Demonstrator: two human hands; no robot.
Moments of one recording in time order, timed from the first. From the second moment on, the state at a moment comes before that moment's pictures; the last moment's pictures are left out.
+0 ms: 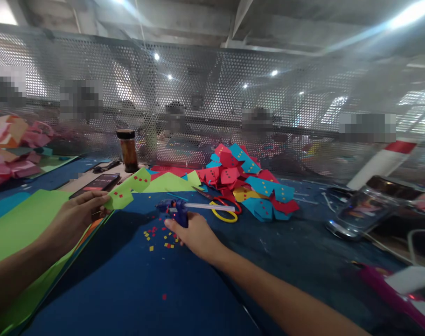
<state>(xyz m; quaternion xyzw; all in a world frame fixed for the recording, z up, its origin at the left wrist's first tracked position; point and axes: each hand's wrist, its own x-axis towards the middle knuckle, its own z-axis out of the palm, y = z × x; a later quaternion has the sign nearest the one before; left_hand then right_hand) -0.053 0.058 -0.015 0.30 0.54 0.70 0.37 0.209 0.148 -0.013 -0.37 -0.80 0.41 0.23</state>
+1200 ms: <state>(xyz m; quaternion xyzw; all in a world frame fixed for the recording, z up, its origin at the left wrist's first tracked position) -0.050 0.056 -0.010 0.31 0.54 0.70 0.36 0.203 0.144 -0.008 -0.40 -0.89 0.21 0.11</state>
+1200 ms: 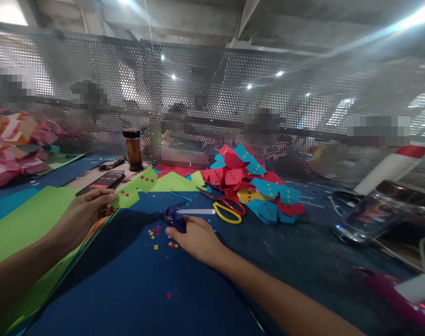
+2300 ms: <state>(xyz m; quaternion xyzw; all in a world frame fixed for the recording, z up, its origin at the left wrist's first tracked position) -0.040 0.052 -0.007 0.41 0.58 0.62 0.34 0.211 0.117 0.000 -0.33 -0.85 0.33 0.24</state>
